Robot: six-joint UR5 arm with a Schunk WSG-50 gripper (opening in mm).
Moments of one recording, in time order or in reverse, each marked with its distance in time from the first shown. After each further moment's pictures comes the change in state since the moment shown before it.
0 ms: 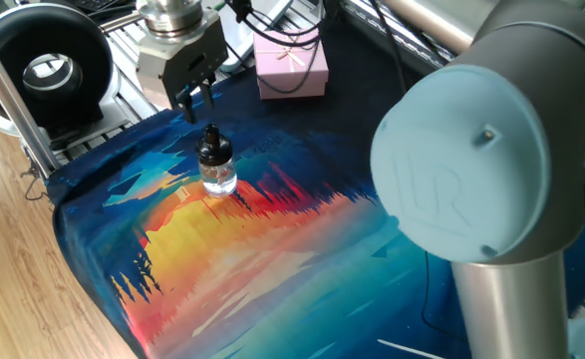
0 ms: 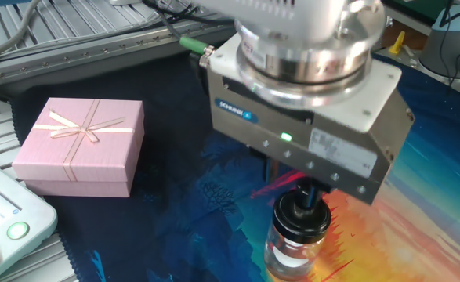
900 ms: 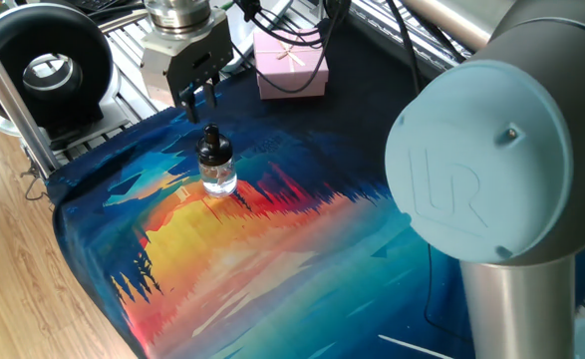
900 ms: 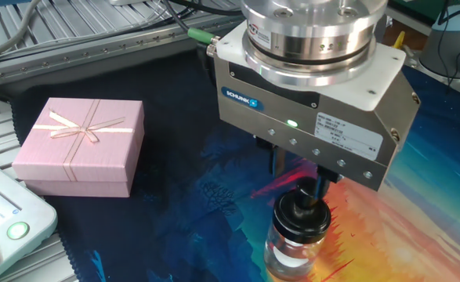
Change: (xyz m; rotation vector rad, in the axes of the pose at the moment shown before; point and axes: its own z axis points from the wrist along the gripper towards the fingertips) arm 0.004 0.000 -0.003 -0.021 -0.017 0.013
